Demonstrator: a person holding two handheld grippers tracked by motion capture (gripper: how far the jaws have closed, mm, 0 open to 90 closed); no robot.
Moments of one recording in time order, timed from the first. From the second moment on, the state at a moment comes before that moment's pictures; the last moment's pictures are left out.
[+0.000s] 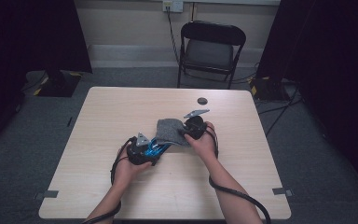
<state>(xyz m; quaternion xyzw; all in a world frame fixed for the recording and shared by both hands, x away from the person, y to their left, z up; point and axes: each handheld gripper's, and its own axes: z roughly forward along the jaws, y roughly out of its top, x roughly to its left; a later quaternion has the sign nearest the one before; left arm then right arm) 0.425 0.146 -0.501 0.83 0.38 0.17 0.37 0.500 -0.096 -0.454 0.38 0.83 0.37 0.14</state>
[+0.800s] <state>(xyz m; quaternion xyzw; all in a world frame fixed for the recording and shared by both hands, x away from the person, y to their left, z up) 0.424 0.146 -0.501 0.83 0.38 0.17 0.37 0.508 -0.131 -0.465 0.42 0.82 0.36 0.15</state>
